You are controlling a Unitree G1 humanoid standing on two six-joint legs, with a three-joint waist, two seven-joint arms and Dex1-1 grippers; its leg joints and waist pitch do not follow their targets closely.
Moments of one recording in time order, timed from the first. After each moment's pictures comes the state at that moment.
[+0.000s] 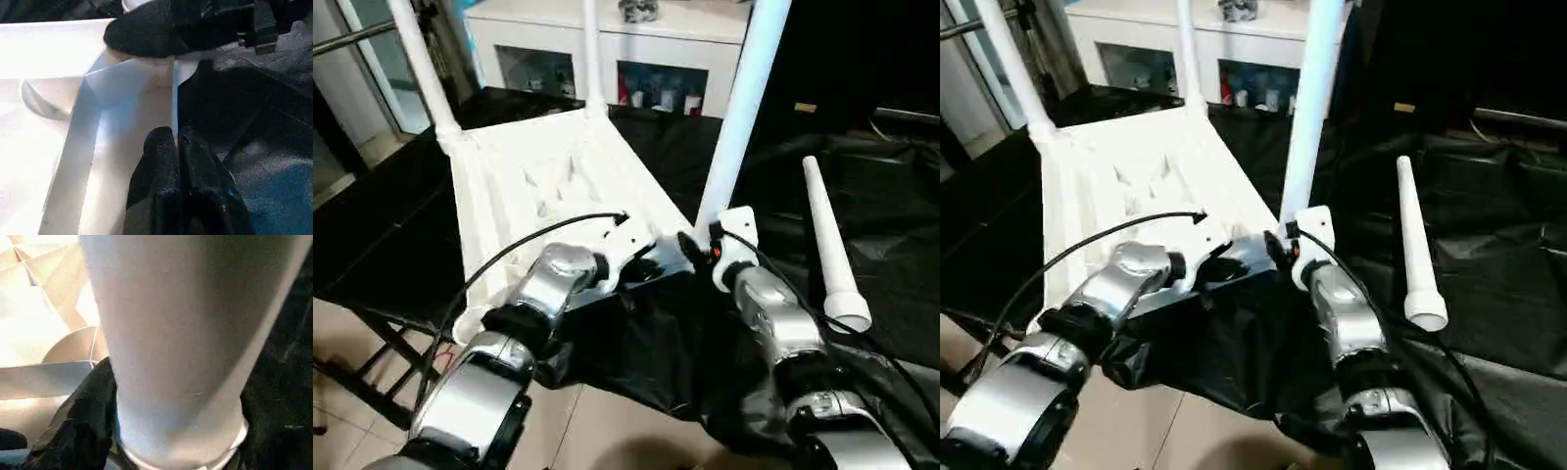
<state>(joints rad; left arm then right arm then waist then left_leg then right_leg) -0.79 0.10 -0.23 0.94 0.13 0.06 -0.84 -0.55 -0.06 -0.06 0.69 0.03 0.10 0.31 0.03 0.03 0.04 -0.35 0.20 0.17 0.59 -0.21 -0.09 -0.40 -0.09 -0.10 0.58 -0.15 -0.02</state>
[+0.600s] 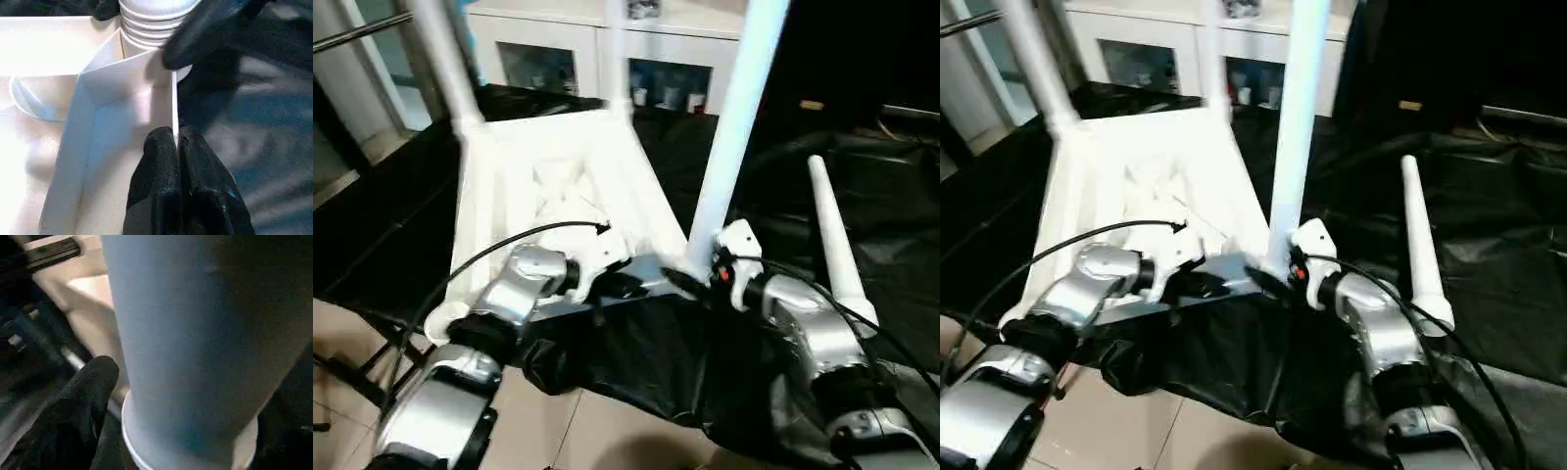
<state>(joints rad) -0.69 0.25 -0.25 0.80 0.09 -0.02 -1.19 -0.43 -0.26 0.08 0.50 0.09 0.13 0.91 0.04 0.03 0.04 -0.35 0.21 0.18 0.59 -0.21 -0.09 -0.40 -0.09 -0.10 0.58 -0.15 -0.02</state>
